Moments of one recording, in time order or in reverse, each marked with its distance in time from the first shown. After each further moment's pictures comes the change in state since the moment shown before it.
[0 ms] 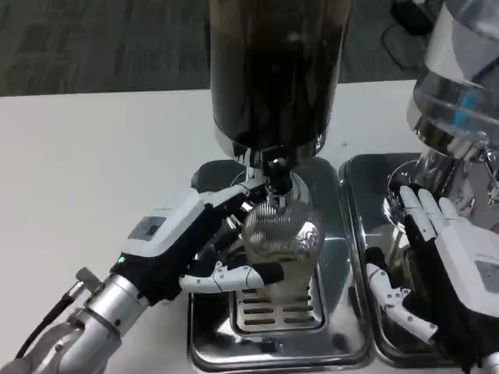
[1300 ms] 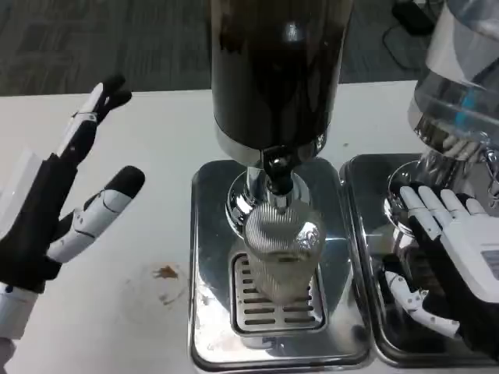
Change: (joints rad) left arm 0.338 0.049 0.377 -0.538 -0.497 0.124 -0.280; right arm -0.077 -0.236 -0.071 0.103 0.059 -0.107 0.005
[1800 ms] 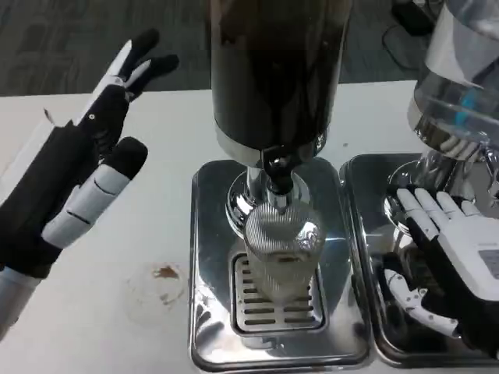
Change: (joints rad) left arm 0.033 0.029 0.022 -0.323 -0.353 0.182 -0.355; right arm -0.024 -0.009 -0.003 0.041 0.044 -0.025 0.000
